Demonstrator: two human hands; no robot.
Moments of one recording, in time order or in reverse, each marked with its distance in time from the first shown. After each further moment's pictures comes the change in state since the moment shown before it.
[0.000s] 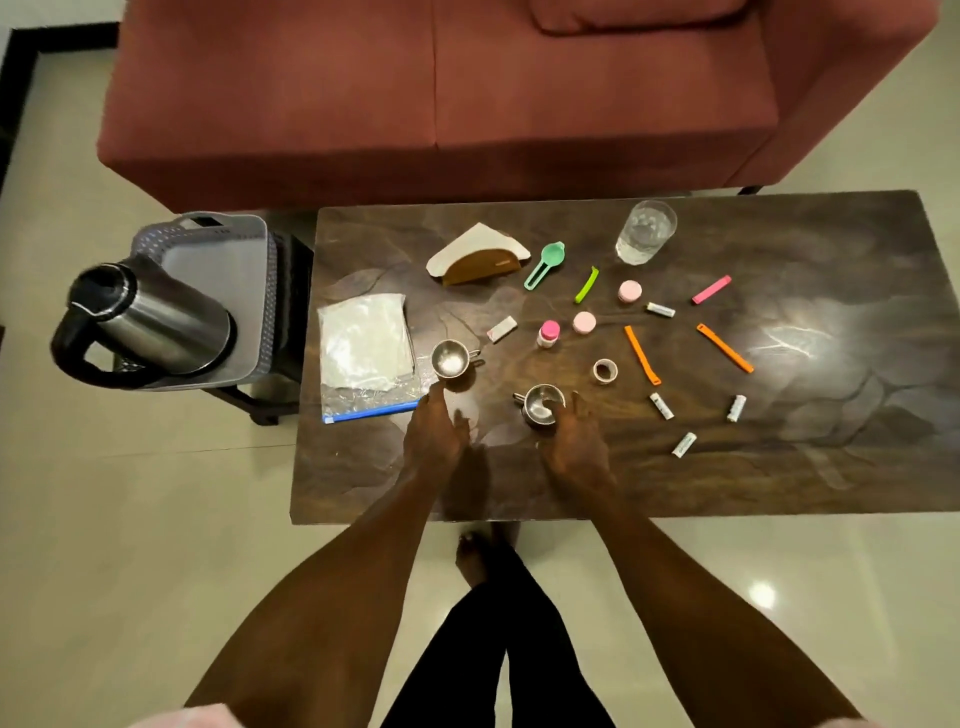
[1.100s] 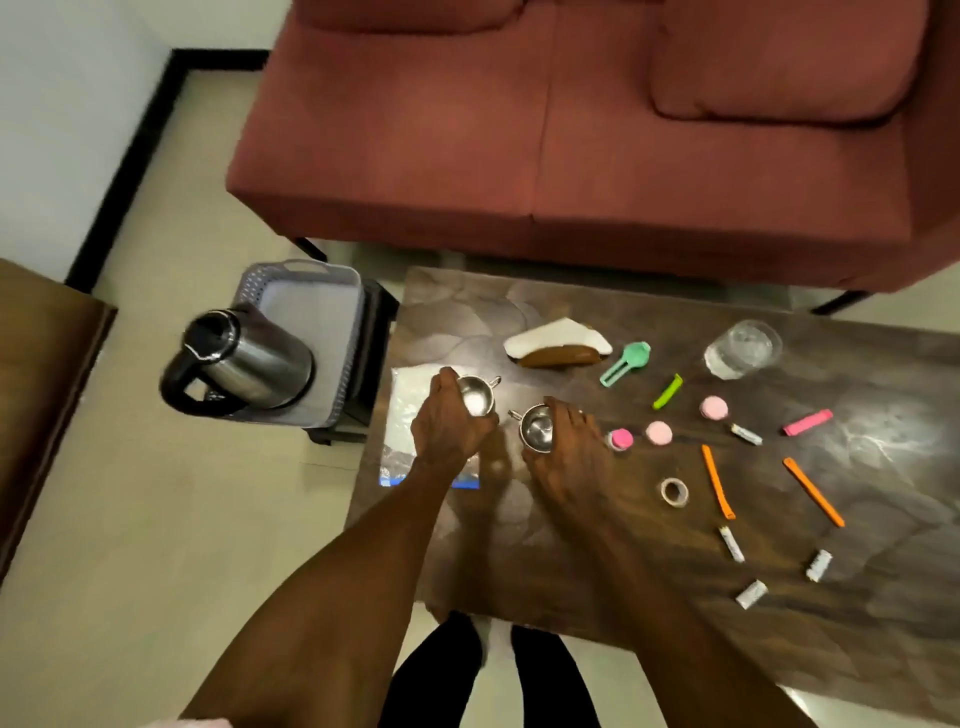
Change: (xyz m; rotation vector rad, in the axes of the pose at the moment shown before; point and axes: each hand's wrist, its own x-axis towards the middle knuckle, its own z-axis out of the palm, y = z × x) left_hand 0.102 0.051 -0.124 0.015 0.199 -0.180; right_hand 0.077 -0.139 -0.055 0.084 0.194 -0.394
